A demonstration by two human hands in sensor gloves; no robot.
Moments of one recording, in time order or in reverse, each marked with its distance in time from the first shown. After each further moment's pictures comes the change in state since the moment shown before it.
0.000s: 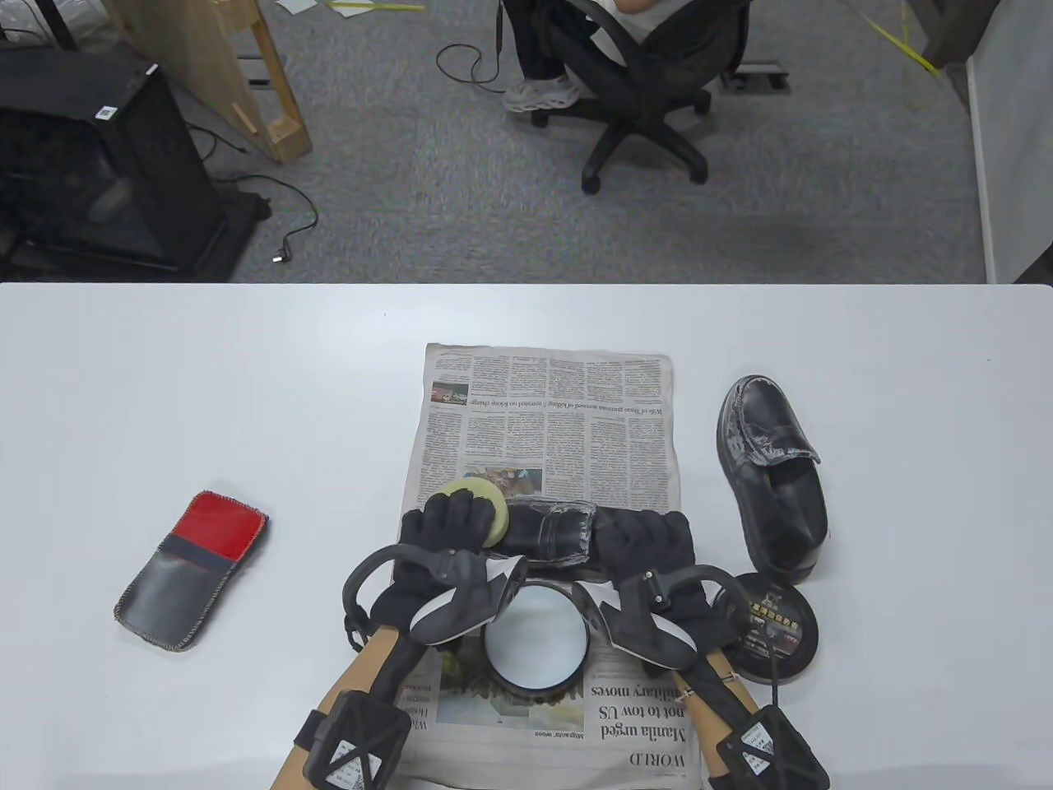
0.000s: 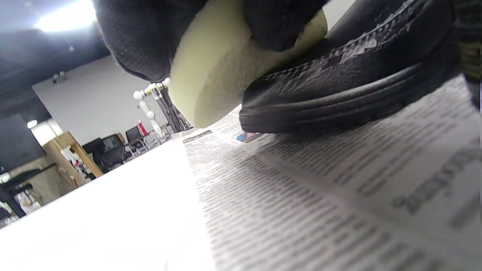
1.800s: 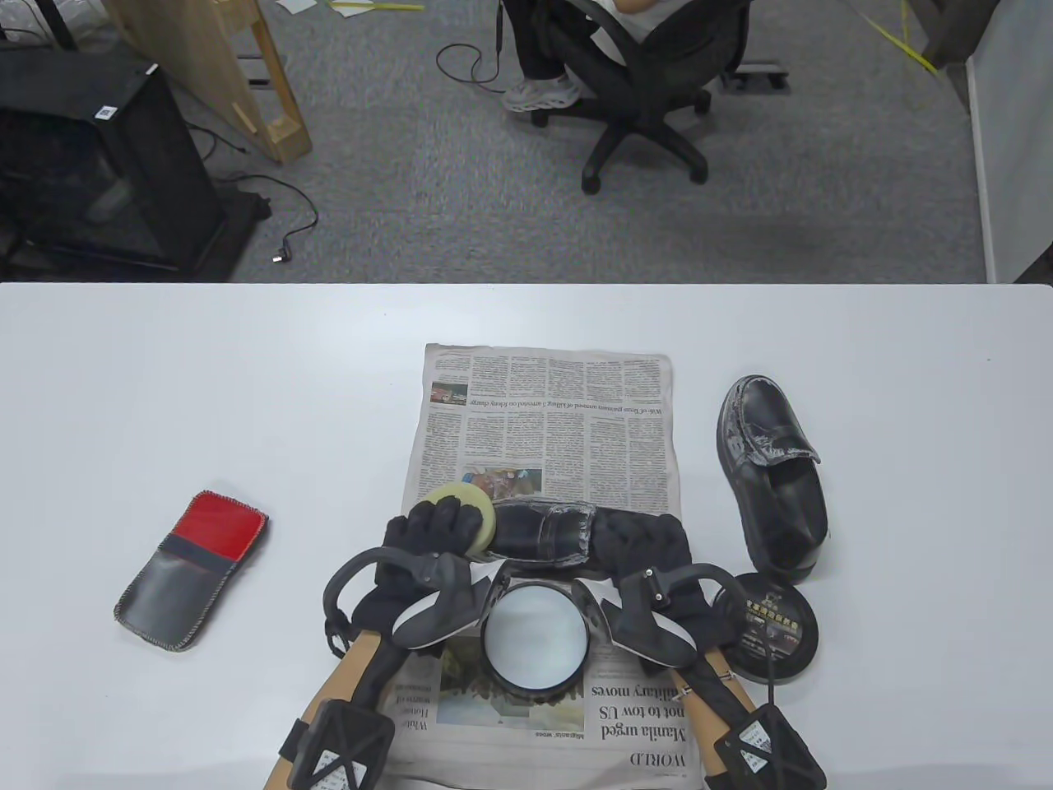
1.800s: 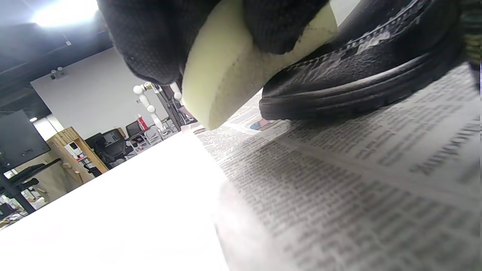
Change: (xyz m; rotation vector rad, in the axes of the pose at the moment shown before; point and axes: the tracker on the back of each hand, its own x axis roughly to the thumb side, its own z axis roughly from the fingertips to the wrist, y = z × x) left_hand -0.016 -0.003 0.008 -0.047 -0.011 0.020; right_hand -0.001 0.001 -0.001 -0.012 0.012 -0.022
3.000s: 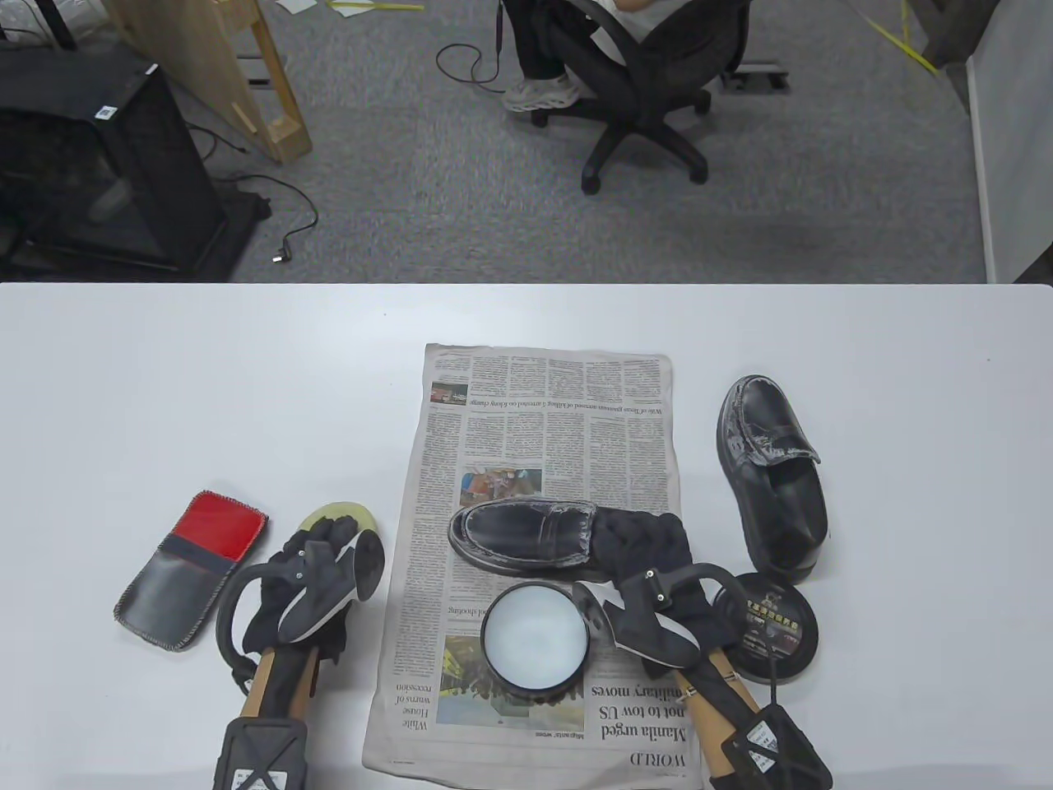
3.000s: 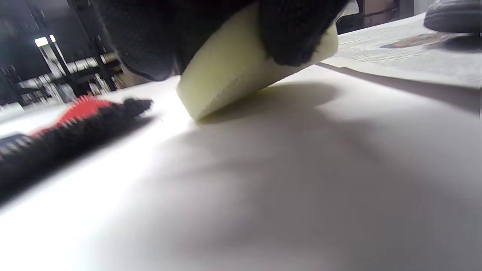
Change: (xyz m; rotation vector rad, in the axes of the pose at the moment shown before) left_hand -0.095 -0.067 0.020 -0.294 0.281 0.273; right_hand -0.004 -0.003 0.001 0.033 -0.045 -0.047
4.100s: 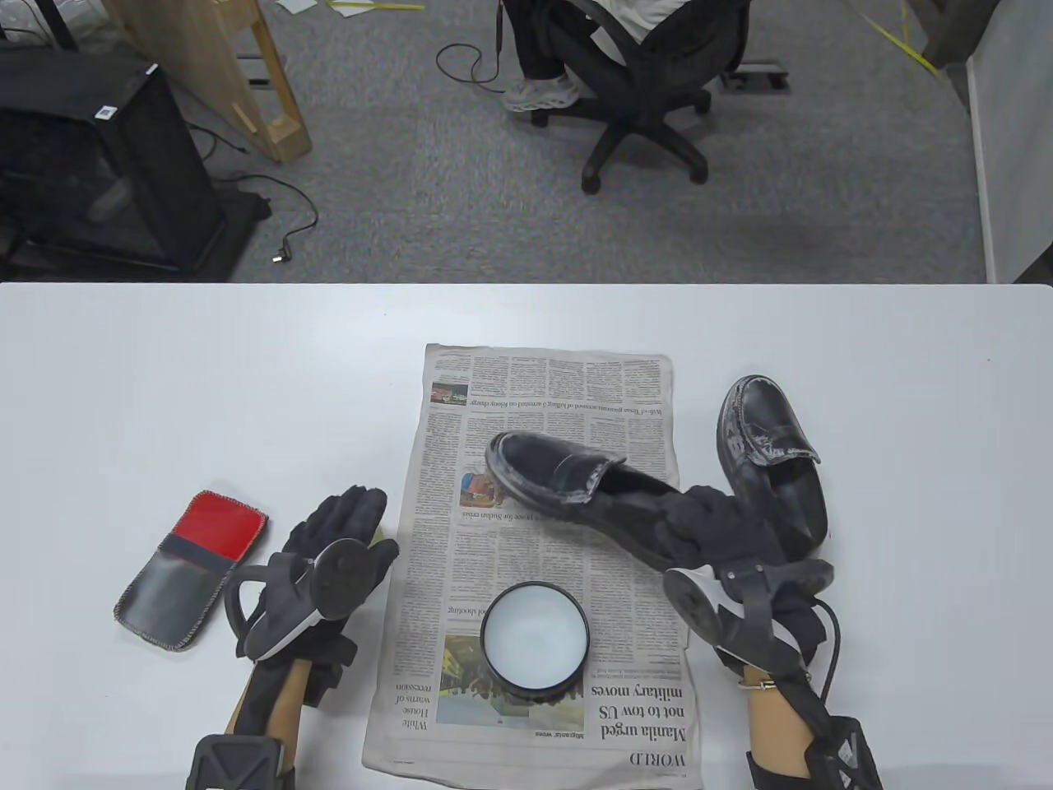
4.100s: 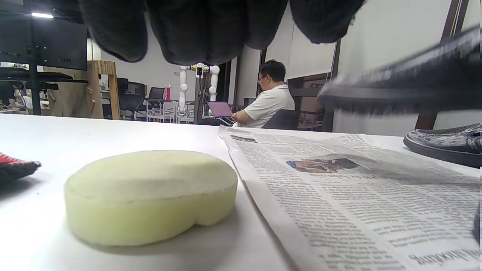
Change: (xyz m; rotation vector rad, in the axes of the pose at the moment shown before) left_hand -0.003 0.040 0.028 0.253 -0.202 0.288; right_hand -0.102 -0.066 0.032 -0.455 0.312 -0.125
